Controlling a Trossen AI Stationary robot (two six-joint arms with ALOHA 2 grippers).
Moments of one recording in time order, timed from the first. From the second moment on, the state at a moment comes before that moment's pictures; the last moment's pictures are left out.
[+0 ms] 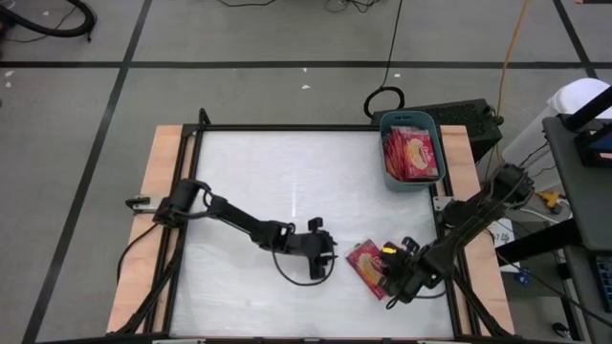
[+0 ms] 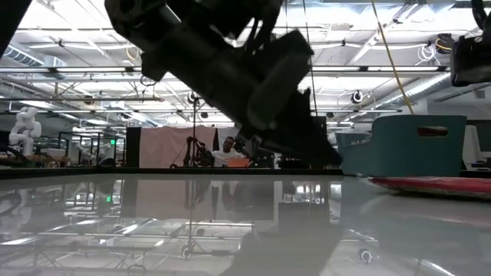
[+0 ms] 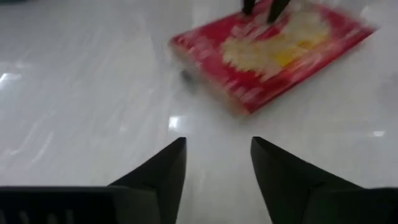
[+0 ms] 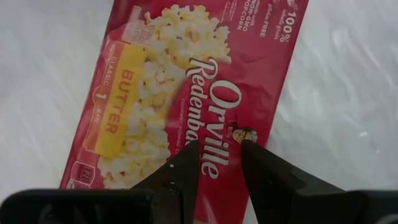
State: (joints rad) left arm -0.26 2.11 1.22 0.28 -0.21 -0.16; right arm 0.79 1.51 0.73 -0.61 0.31 1.43
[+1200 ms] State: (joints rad) left arm -0.22 2.21 1.21 0.41 0.01 -0.03; right arm 0.77 1.56 0.73 -0.45 0.45 1.29
